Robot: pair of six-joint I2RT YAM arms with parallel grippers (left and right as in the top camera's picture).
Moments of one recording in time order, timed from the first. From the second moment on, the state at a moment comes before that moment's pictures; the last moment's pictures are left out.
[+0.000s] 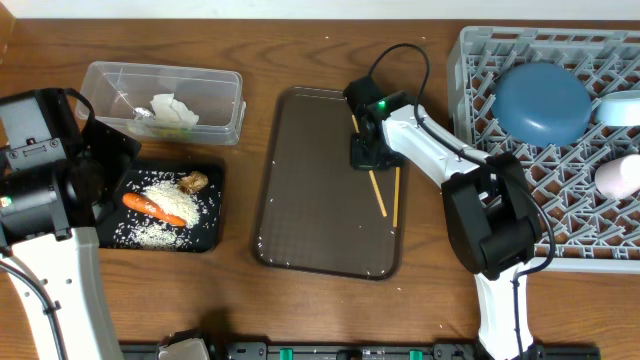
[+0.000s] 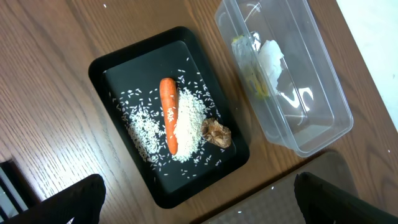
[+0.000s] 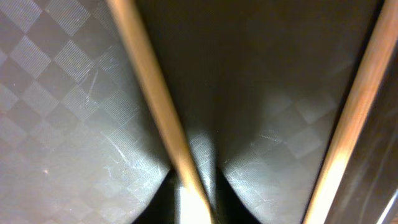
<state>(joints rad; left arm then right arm) 0.30 1.25 1.54 -1.32 -0.15 -0.77 0.49 2.21 1.64 -0.90 0.00 0.55</state>
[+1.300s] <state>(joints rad) 0.30 1.25 1.54 -1.32 -0.15 -0.77 -0.09 1.85 1.78 -1.04 -0.24 0.12</state>
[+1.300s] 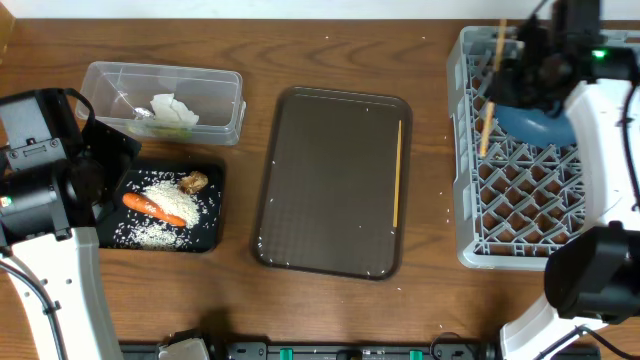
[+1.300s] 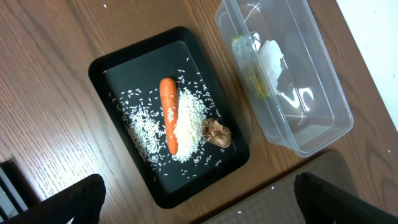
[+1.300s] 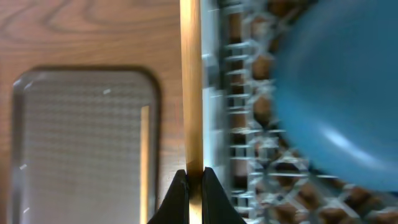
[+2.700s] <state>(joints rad) 0.30 1.25 1.54 -1.32 -0.15 -0.77 -0.09 2.02 1.78 -0.97 -0.33 0.04</state>
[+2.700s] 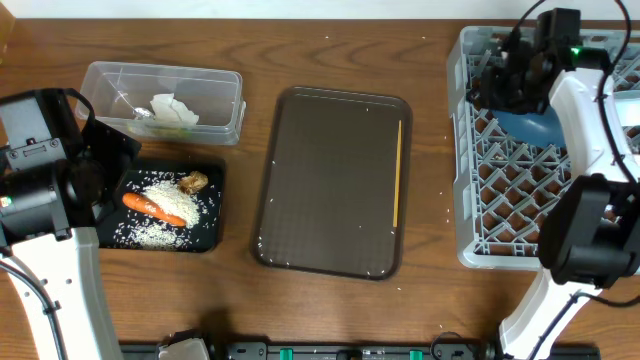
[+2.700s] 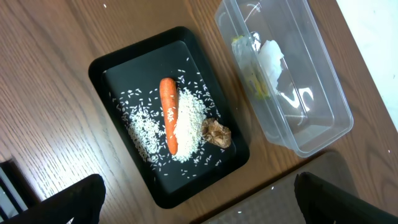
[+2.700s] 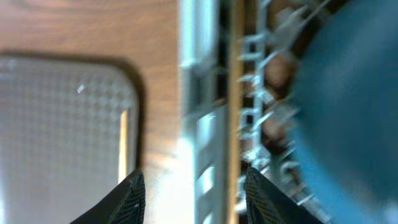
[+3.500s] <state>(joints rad) 0.30 1.25 1.54 -1.32 -0.15 -0.77 0.48 2.03 1.67 -1.06 -0.02 0.42</state>
